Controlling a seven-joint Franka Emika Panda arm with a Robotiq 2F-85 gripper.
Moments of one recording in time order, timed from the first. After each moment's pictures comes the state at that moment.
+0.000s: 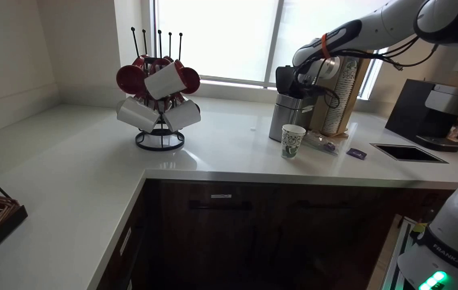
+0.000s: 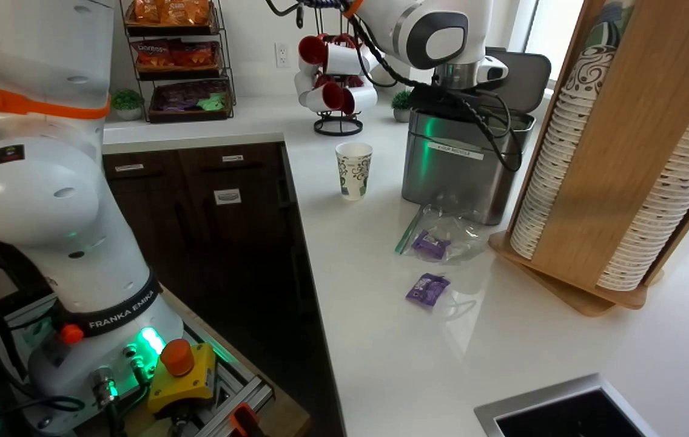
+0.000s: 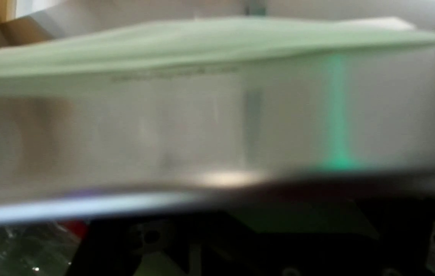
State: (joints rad) arm -0.31 0.36 -0.11 -1.77 0.18 2.35 -0.51
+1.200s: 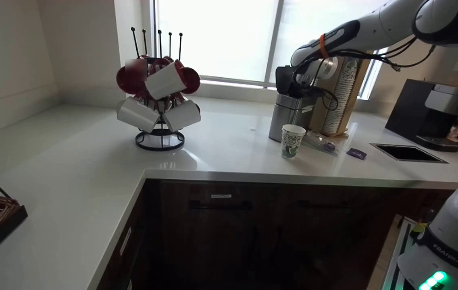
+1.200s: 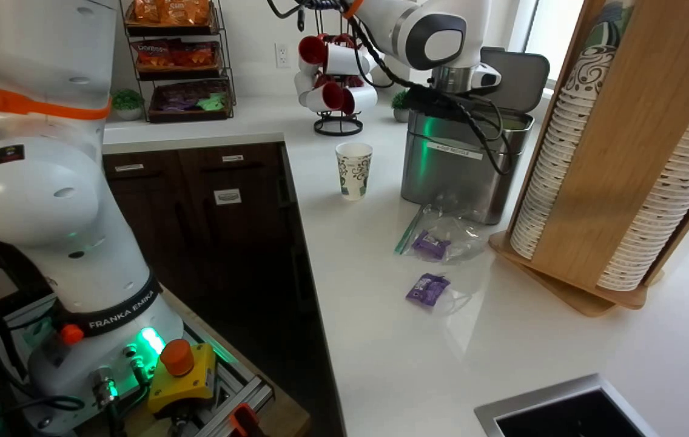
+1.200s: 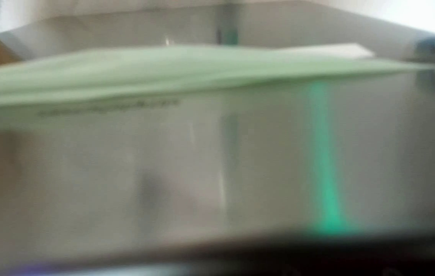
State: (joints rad) arm -0.31 0.37 -0.10 -1.75 0.19 2.28 -0.51
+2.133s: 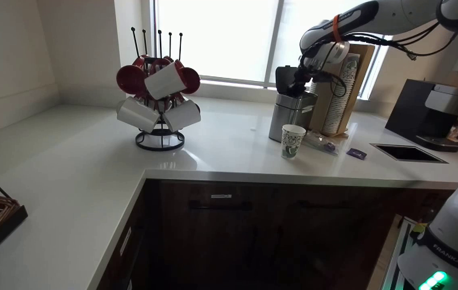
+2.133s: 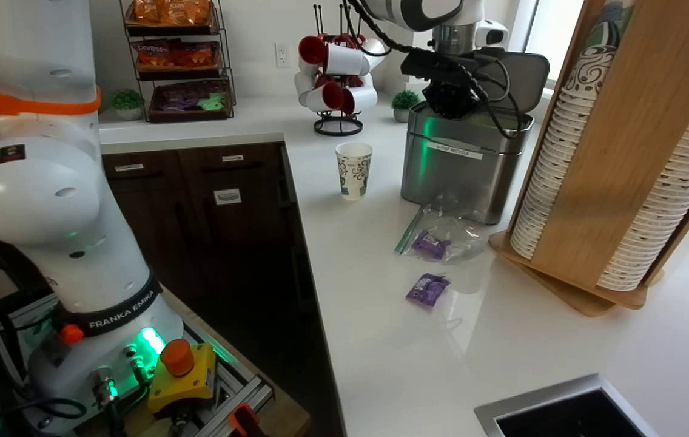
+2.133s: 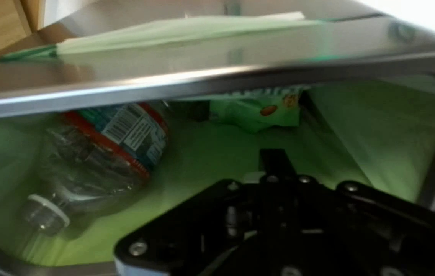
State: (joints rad) arm -0.30 0.24 -0.11 -1.78 0.16 2.27 -0.44
